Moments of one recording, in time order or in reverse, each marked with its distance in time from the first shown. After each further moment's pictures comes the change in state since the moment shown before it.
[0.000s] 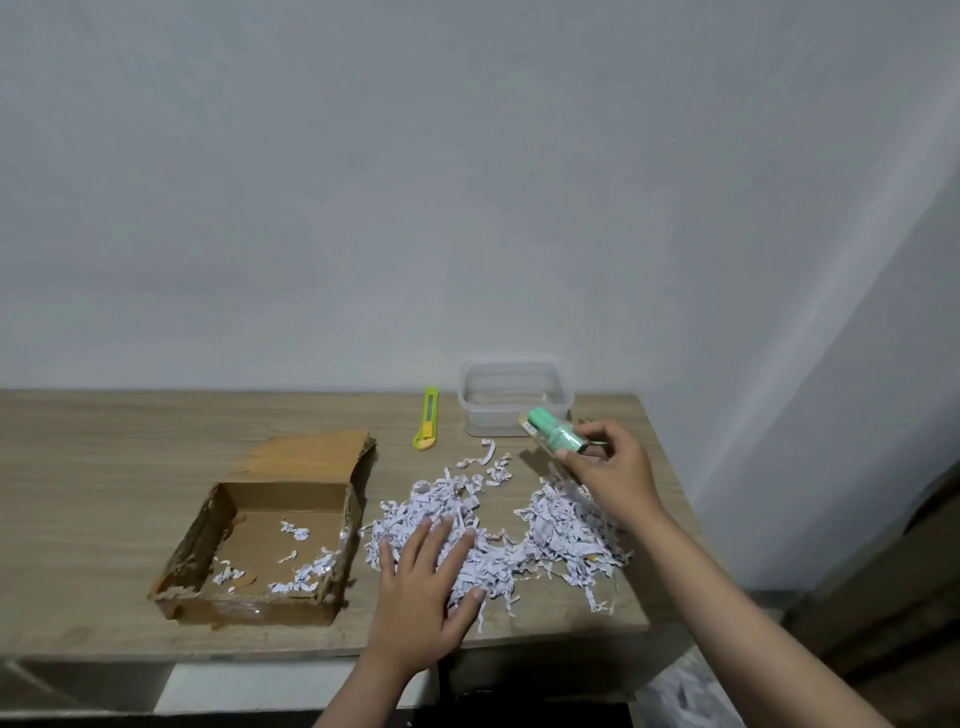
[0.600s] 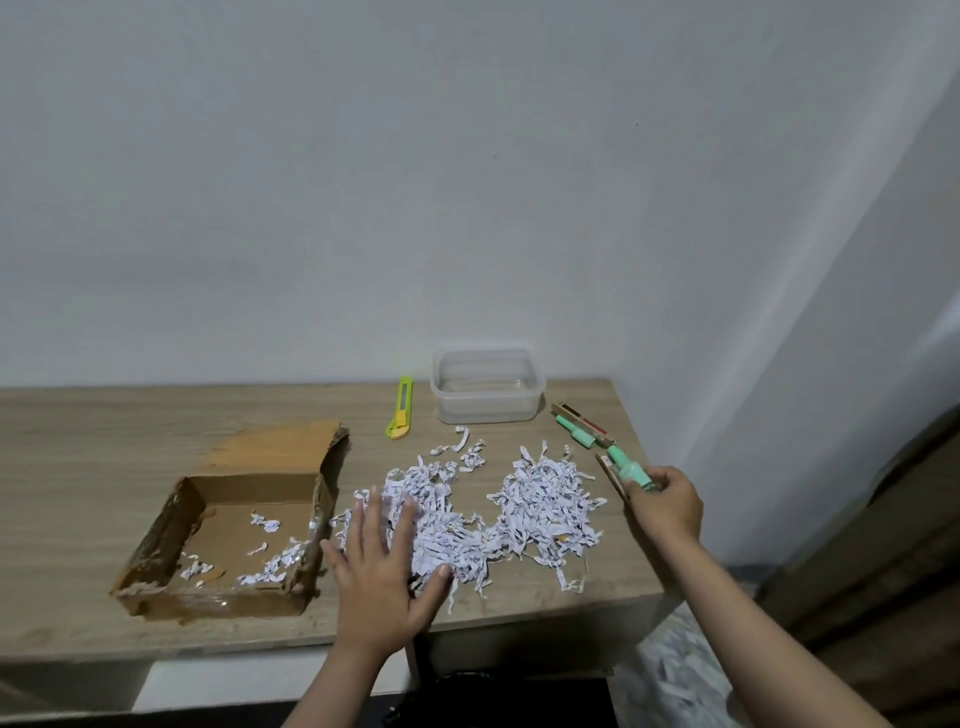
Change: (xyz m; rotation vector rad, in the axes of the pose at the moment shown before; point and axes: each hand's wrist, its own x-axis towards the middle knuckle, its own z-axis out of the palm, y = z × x) left_hand -0.001 0.009 -0.004 -0.010 0.111 -0.191; right_hand 0.003 0.108 -0.065 -0.285 0.359 0.315
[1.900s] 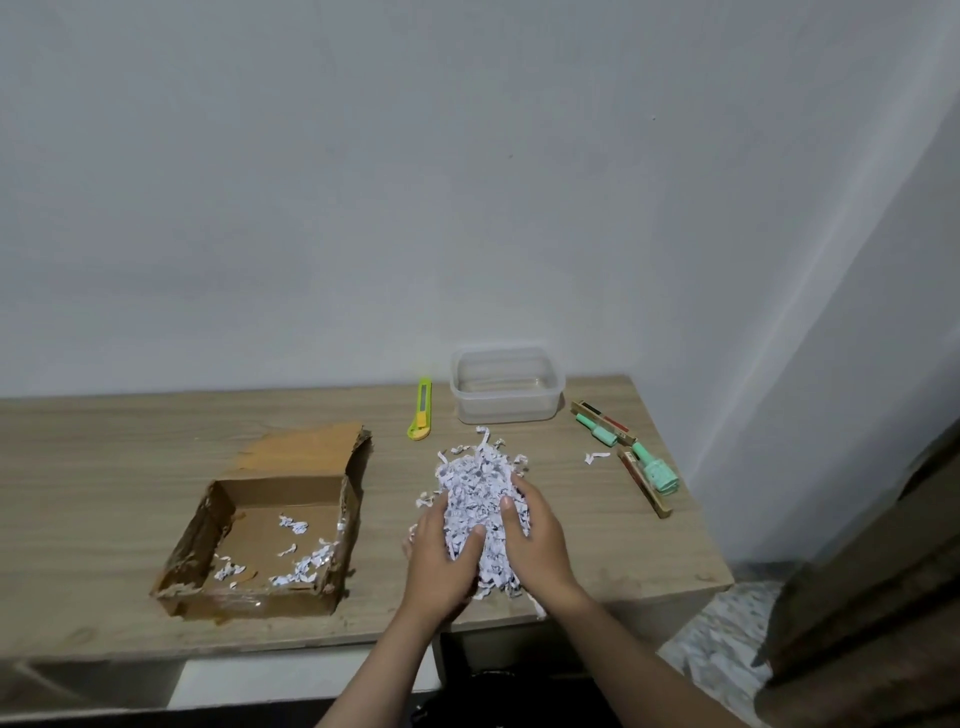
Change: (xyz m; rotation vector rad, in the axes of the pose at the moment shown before) left_hand 0.024 0.034 -0.001 -0.631 -0.156 -0.290; right_hand -0.127 -0.039 0.106 0.238 -0.458 -0.272
